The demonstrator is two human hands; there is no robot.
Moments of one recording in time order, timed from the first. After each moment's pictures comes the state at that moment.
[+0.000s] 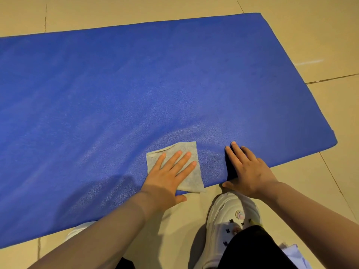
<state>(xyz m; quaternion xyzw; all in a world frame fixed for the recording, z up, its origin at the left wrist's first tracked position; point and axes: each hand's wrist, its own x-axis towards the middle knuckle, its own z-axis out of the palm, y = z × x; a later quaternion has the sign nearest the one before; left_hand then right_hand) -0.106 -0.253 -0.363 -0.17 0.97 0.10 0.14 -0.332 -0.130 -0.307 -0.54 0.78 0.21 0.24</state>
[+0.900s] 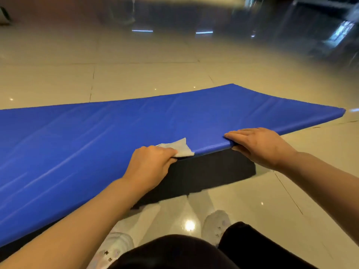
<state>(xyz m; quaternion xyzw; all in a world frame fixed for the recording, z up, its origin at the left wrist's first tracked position) -0.071 -0.277 -0.124 -0.29 0.94 0.11 -0.18 -0.333 -0.153 -0.074 -0.70 0.71 0.07 -0.03</state>
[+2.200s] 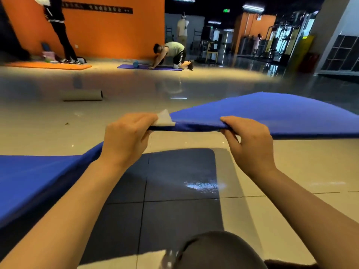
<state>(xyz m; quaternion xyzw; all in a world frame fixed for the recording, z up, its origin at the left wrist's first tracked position) 0.136 -0.327 0.091 -0.24 0.84 -0.19 -0.45 -0.121 -0.205 0.092 -0.63 0.59 -0.41 -0.30</state>
